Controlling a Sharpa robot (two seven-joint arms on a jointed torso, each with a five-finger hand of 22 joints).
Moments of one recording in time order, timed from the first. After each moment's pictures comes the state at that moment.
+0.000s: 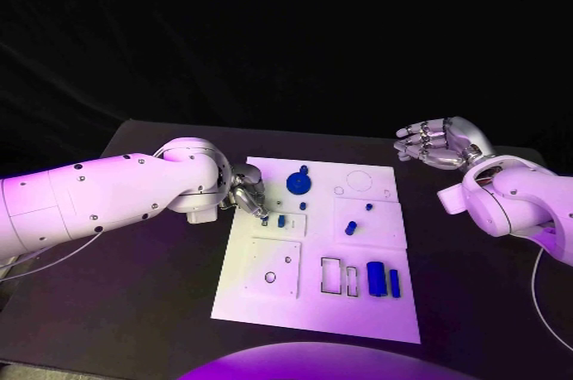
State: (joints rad) left arm 1.26 -0.87 -0.05 1.61 -1.09 0.21 -0.55; left_hand 1.19 -0.28 0.75 0.27 0.43 0.86 0.05 0.79 0.74 1.33 -0.03 1.15 0.93 1.47 -0.08 1.57 1.31 0.04 1.46 0.03 1.46 1.31; right arm 1.29 -0.88 -0.17 1.44 -0.54 -0.51 0.23; right_hand 1.34 -0.19 0.43 0.18 0.16 0.84 0.21 0.15 0.41 1.03 0.17 0.18 0.06 1.02 0.13 0.18 0.28 0.18 0.99 0.24 0.07 0.16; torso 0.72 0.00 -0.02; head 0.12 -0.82
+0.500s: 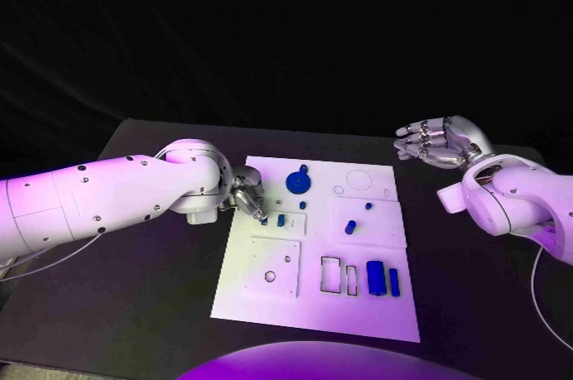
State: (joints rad) left arm 1.25 -0.86 -0.06 1.60 -1.11 0.23 -0.56; left_hand 1.18 -0.29 0.78 0.25 0.43 0.87 0.06 0.79 0.74 1.32 -0.03 1.15 0.93 1.47 -0.08 1.57 1.31 0.04 1.46 0.03 1.46 1.31; right arm 1.29 -0.88 -0.17 1.44 -0.54 -0.51 0.23; right_hand 1.34 -0.19 0.42 0.17 0.16 0.84 0.21 0.15 0.41 1.03 0.17 0.17 0.06 1.02 0.13 0.18 0.28 0.18 0.99 0.24 0.07 0.16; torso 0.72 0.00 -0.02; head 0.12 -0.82
